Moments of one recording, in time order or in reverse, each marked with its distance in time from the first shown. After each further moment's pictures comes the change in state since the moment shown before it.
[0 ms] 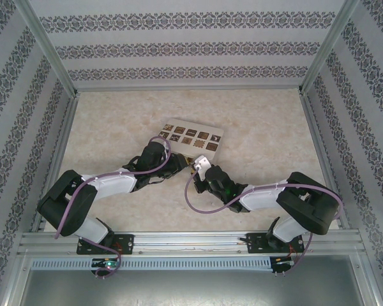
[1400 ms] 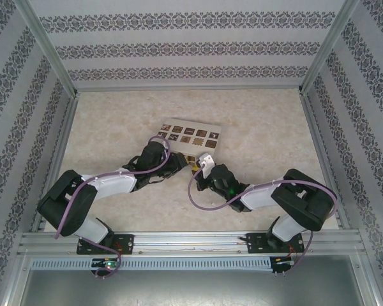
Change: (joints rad) left arm 0.001 0.000 0.000 0.008 -0.010 -0.022; right arm -0.075 0.046 -0.045 0.179 -0.127 0.072
